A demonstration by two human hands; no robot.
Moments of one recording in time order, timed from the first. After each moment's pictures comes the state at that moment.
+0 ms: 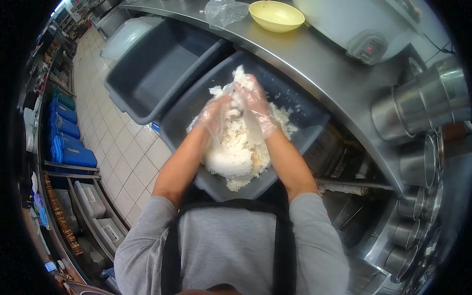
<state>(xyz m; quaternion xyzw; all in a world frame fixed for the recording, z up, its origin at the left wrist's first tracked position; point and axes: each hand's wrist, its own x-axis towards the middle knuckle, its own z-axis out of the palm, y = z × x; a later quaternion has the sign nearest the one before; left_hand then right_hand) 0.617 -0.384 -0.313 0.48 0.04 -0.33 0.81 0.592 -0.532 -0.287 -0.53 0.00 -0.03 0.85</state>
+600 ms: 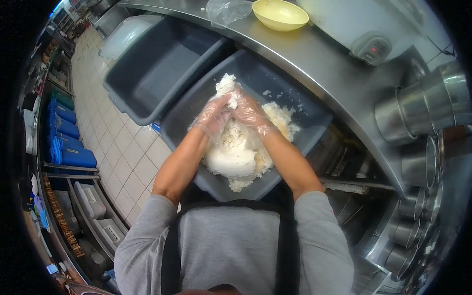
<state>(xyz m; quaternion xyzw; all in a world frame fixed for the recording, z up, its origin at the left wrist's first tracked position) 0.609 -0.379 -0.292 0.41 0.06 -0.30 0.86 0.582 -0.516 -0.283 -0.91 -0.04 -0.02 0.41</state>
